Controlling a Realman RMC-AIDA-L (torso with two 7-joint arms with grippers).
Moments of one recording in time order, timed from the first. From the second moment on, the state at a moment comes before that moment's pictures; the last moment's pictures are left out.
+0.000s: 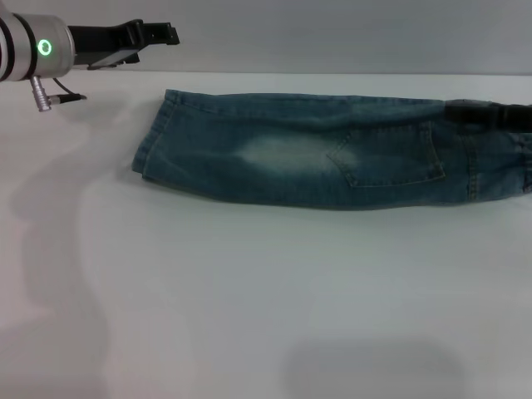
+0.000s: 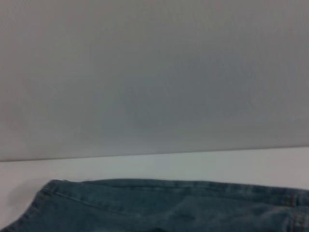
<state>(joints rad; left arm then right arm) -0.89 -2.00 0.65 0.58 2.31 0.88 -2.45 0.65 1.96 -0.64 -0.60 -2.12 -1.10 2.01</state>
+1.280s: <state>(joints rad) -0.88 -2.04 0.65 0.59 2.24 0.87 -2.40 0.65 1.93 -0.63 -0.51 -2.16 -0.72 2.01</state>
